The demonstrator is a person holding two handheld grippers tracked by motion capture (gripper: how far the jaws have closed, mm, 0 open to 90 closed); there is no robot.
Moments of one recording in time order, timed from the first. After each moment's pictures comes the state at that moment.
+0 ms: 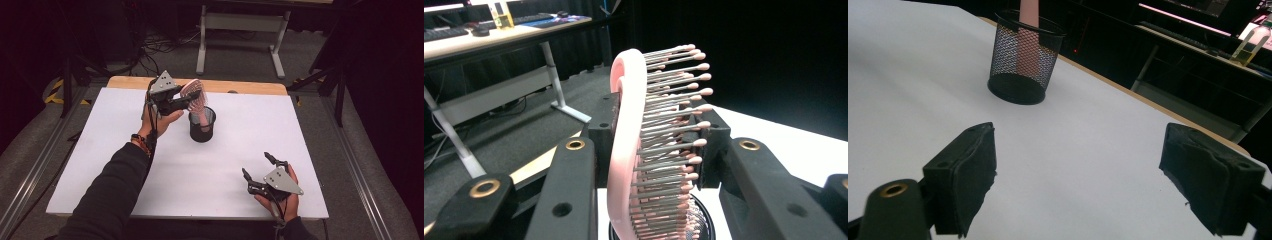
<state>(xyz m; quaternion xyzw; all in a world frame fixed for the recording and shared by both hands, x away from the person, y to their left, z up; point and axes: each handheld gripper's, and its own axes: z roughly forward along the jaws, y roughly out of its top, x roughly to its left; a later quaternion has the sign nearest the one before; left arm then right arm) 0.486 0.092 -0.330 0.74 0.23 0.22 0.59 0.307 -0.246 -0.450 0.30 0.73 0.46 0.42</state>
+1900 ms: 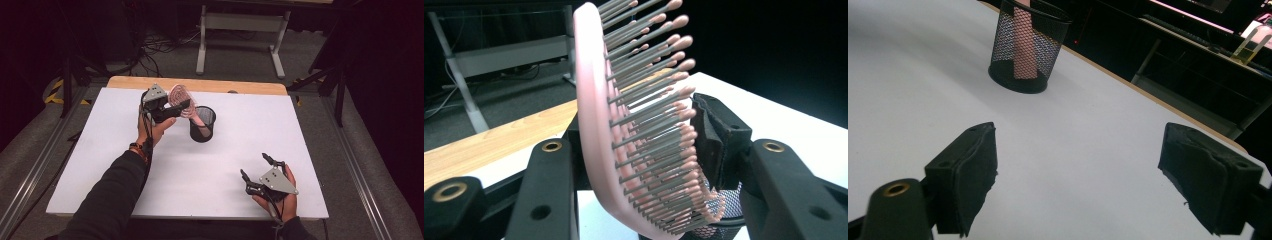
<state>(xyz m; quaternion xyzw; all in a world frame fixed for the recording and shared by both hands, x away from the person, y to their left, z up) 0.502 0.116 -0.385 0.72 0.32 0.19 0.58 0.309 -0.241 -0.454 0.29 0.74 0.44 0.42</state>
